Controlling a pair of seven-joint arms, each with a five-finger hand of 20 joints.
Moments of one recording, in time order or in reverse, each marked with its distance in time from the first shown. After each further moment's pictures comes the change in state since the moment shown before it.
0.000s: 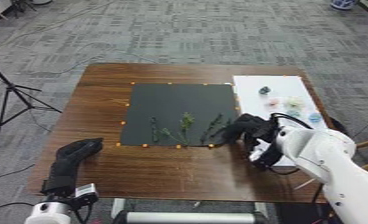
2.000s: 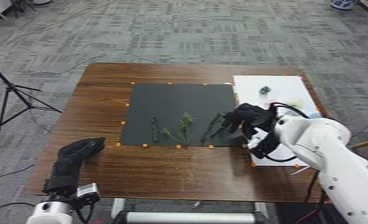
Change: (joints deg) left arm -0.5 -0.3 0.5 0.1 0.0 -0.6 0.2; right arm 6.7 -1.8 -3.0 7.3 0.1 1.5 -4.0
